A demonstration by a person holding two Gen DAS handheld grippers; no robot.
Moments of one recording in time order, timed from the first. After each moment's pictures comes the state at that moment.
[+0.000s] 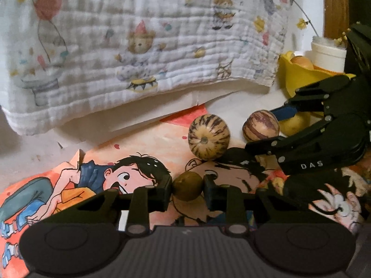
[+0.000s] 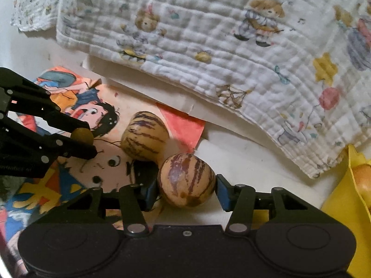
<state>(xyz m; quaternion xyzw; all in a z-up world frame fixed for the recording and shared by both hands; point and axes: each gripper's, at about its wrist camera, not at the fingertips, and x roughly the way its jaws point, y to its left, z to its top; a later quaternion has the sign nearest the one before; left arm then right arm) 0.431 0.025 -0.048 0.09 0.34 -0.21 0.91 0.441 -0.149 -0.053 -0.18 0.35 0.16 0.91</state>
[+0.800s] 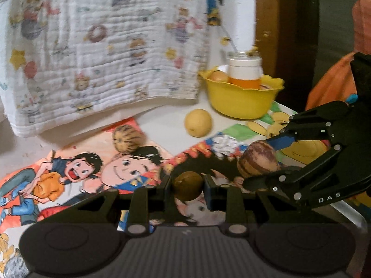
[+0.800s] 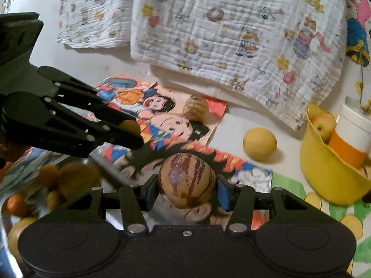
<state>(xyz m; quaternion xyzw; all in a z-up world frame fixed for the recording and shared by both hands) 0.292 -0.024 0.003 0.09 0.31 -0.28 0.90 0.262 -0.196 0.002 -0.13 0.34 0.21 0.91</state>
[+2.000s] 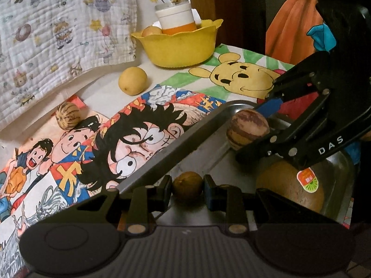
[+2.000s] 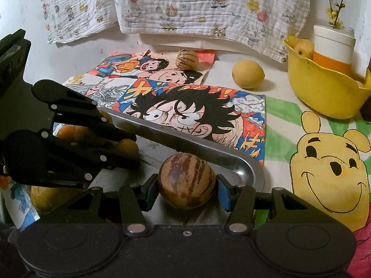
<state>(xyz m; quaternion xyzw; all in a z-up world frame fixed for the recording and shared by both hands) 0.236 -0.083 -0.032 0.21 0.36 -0.34 0.84 0.212 -0.244 -0.016 -0.04 0.43 0.19 0.88</state>
